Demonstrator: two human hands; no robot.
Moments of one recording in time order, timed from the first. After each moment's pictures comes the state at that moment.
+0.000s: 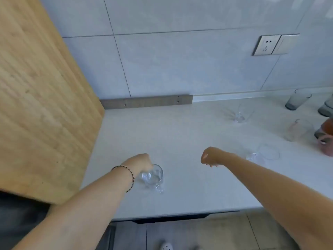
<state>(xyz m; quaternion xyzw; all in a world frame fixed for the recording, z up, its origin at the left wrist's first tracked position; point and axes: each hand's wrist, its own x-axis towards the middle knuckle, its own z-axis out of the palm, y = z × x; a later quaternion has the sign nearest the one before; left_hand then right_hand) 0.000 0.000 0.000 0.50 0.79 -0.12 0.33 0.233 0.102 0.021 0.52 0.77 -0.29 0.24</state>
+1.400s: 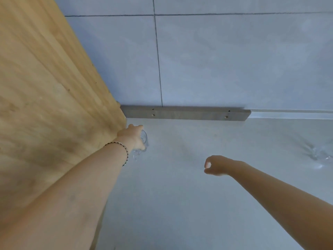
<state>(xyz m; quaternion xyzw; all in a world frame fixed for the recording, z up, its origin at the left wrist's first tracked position) -0.264 0.160 -0.008 0.45 0.85 -0.11 0.25 0.008 0.238 -0.030 0.45 0.78 -0.28 0.32</state>
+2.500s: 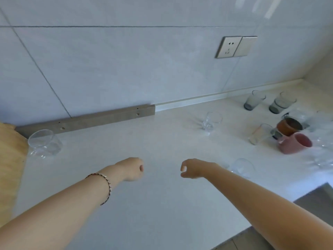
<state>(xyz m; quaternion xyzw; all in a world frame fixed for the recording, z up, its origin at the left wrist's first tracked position) -0.007 0.176 -0.034 0.68 0.63 -0.13 0.36 0.223 0.198 0.009 0.55 0.74 -0.29 0.27</state>
